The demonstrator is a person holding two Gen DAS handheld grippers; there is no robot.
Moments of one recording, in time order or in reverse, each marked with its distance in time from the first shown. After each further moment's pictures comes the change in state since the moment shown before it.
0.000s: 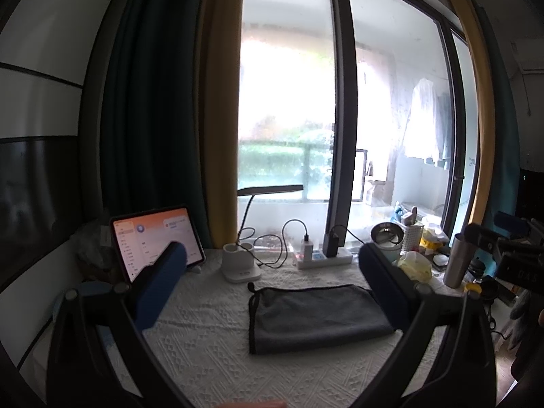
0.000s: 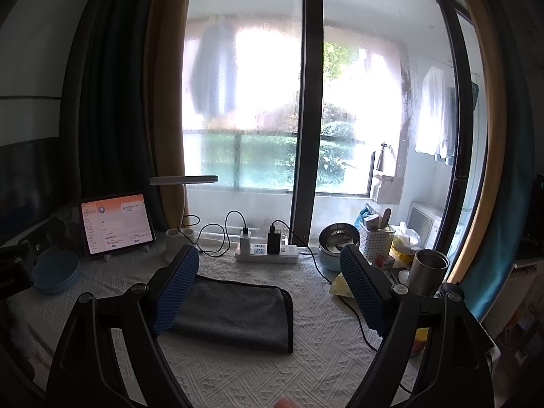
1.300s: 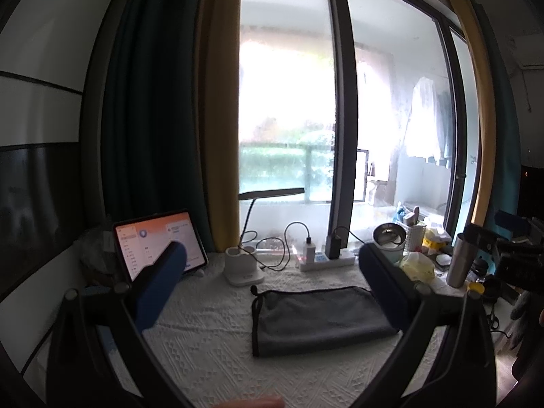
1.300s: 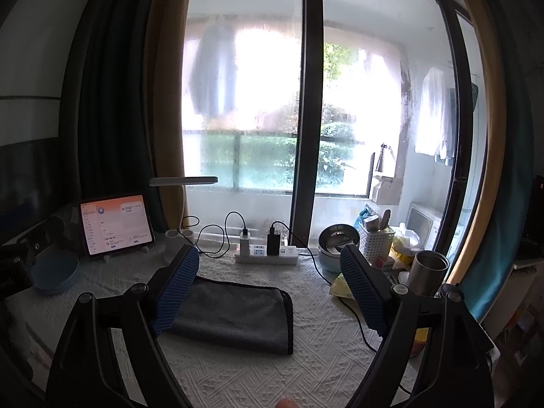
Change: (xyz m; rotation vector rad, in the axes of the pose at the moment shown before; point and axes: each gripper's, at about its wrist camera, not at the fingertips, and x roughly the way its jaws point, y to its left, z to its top) left arm -0.001 0.000 0.003 0.011 -0.010 0.012; right arm -0.003 -0.001 0.004 -0.005 -0.005 -0.004
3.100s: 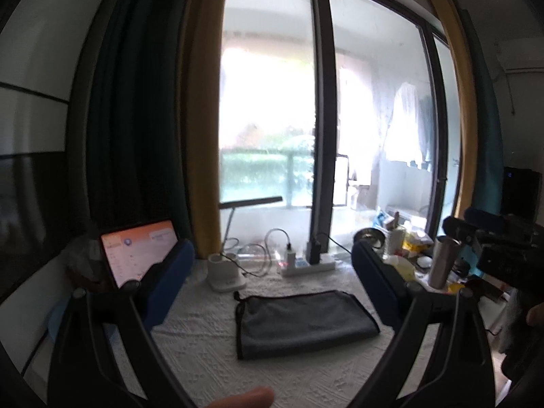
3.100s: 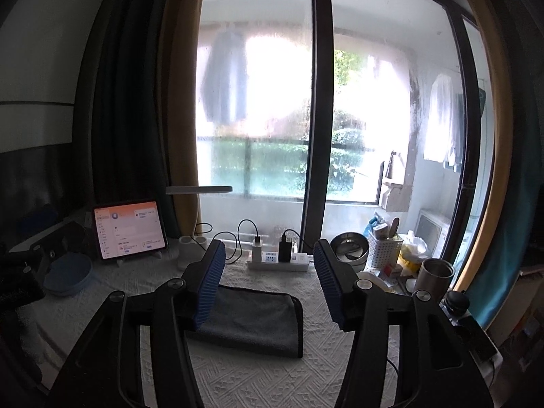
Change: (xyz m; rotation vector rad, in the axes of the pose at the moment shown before) left arm -0.014 -0.010 0.006 0.015 -0.031 -0.068; right arm -0.013 0.007 0.005 -0.008 -0.034 0.047
